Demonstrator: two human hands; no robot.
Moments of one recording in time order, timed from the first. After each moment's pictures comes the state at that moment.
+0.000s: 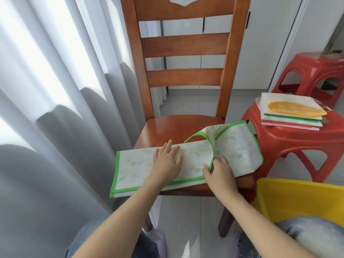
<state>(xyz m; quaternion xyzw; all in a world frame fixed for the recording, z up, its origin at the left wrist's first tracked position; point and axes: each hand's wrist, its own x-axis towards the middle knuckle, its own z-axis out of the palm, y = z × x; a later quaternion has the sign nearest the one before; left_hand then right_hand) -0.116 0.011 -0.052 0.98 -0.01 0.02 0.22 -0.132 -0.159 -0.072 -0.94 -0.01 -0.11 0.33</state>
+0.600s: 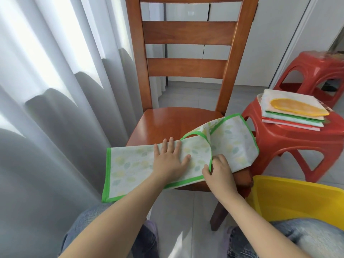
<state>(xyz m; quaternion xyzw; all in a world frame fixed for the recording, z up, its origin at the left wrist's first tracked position) -0.107 -0.006 -0.083 1.00 0.00 -0.02 0.09 -0.134 -0.168 -0.084 -0.93 -0.07 -0.13 0.32</state>
